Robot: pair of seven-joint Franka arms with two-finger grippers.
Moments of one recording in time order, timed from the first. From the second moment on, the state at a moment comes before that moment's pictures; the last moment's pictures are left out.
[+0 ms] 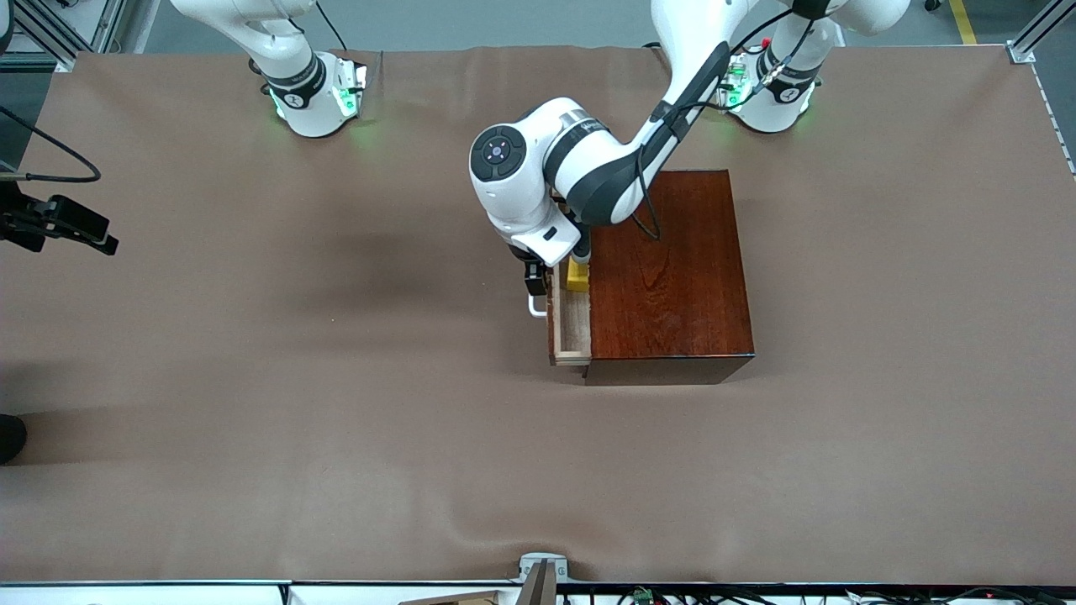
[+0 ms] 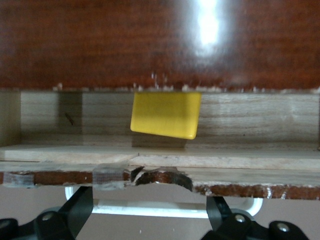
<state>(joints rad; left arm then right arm) -0.83 0.68 -0.06 -1.31 0.10 1.84 -2.49 0.03 0.05 -0.10 -1.51 0.02 1.56 -0.01</state>
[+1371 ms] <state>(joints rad) -0.80 0.68 -0.06 -1.29 0.15 1.68 -2.49 0.03 0.05 -0.10 -1.51 0.02 1.57 -0.01</state>
